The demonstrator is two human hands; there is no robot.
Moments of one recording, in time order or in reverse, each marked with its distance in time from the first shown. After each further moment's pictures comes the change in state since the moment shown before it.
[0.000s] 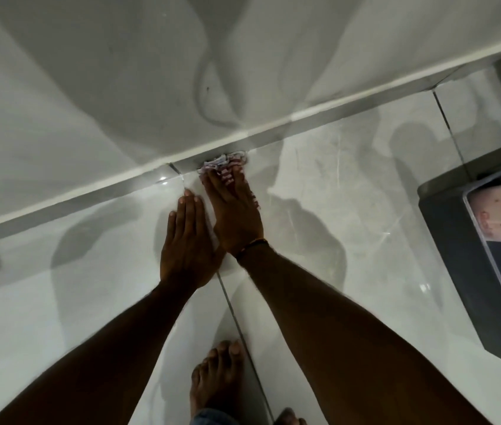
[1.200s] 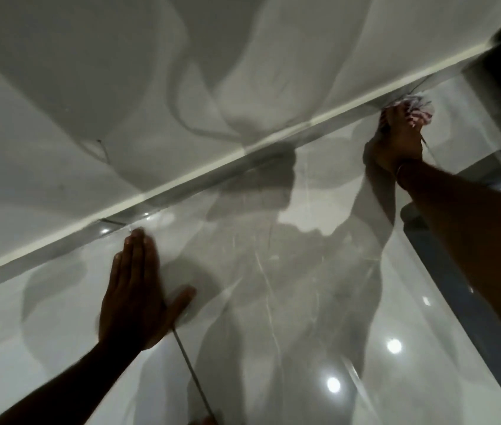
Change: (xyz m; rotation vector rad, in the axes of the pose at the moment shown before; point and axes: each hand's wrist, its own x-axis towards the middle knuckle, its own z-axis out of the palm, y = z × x) left_hand 0.026 -0.019 0.015 0.069 0.126 0.041; right_hand 0.047 0.340 -0.175 0.070 0.355 0.634
